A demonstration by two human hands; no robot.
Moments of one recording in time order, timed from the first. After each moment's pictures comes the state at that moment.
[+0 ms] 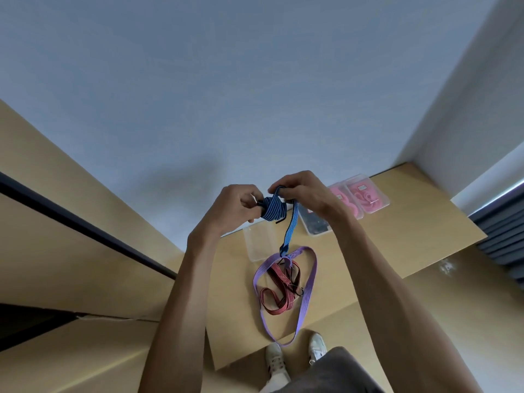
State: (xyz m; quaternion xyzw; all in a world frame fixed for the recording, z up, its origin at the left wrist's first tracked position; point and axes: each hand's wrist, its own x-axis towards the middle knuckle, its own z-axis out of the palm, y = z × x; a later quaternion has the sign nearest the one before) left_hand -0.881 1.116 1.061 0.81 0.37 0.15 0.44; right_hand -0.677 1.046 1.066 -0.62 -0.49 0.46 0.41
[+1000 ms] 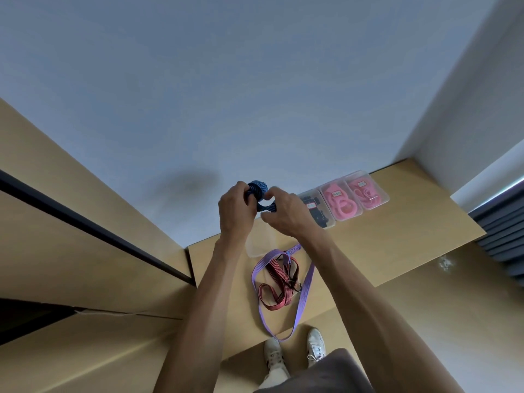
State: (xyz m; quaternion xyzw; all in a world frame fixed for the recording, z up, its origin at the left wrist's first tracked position) left_hand -0.849 1.101 1.004 0.76 0.51 0.34 0.19; right_hand -0.726 1.037 1.021 -0.75 -0.56 0.26 0.24
